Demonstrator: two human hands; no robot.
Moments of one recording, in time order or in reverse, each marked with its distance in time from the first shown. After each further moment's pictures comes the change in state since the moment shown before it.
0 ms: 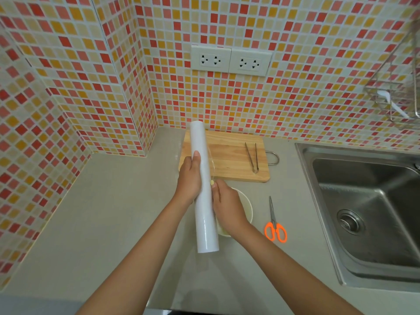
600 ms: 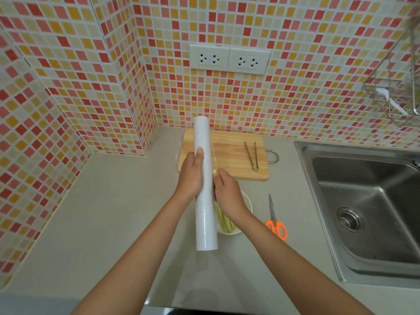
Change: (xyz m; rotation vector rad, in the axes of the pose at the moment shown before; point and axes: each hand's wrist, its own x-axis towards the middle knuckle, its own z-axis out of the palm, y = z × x) left_hand -0.003 0.010 0.001 0.044 -0.014 0.079; right_hand 0.021 -0.008 -0.003 0.230 0.002 0.153
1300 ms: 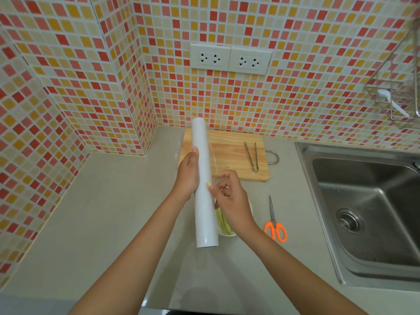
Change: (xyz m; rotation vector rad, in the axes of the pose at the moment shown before) left_hand 0.009 -0.001 -0.004 -0.101 -0.069 -0.029; right_hand -0.023 0.007 -0.013 0.175 -0.001 -0.136
